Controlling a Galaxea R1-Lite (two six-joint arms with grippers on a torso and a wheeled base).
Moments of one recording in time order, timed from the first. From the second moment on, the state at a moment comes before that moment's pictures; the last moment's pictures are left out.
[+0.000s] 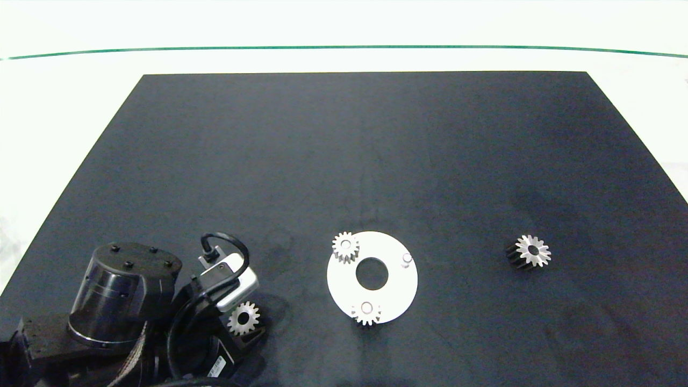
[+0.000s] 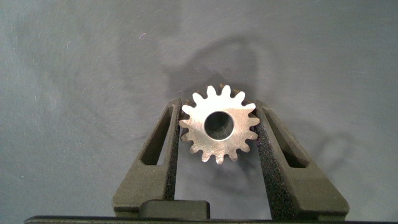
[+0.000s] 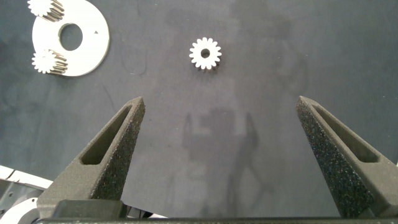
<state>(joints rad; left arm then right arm) -0.64 1.40 -0.51 -0.23 0.12 0.32 0.23 0.91 -1.15 0.68 -0.01 -0.09</state>
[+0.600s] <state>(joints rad) -0.84 1.37 -0.84 0.02 0.15 0.32 0.22 0.85 -1.19 0.68 -0.01 -0.07</state>
